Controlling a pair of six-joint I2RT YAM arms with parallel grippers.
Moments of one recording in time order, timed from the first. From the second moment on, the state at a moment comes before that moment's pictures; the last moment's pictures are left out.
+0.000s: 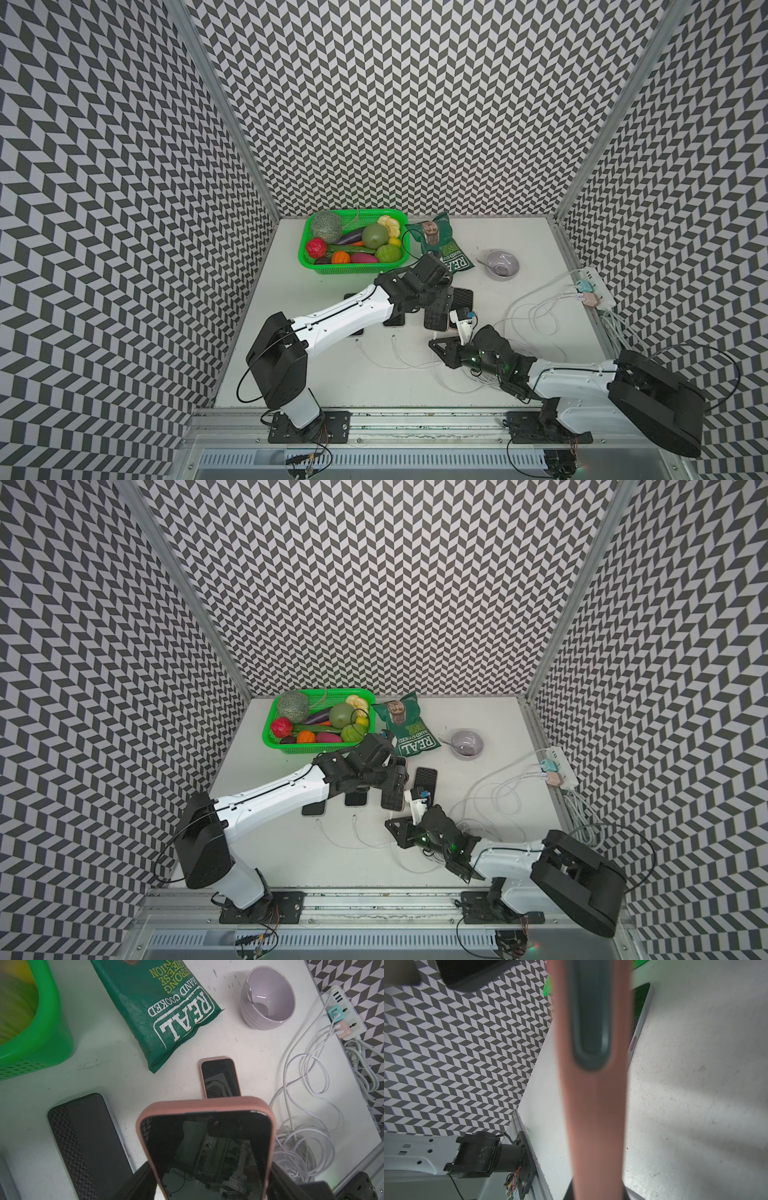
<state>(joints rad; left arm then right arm) -0.90 1.63 1.34 -0.58 -0.09 -0.54 0.93 1.27 0.24 0.63 -0.13 0.85</state>
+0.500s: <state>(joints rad) -0.90 1.63 1.34 -0.57 -0.09 -0.54 0.93 1.27 0.19 0.64 -0.15 0.86</state>
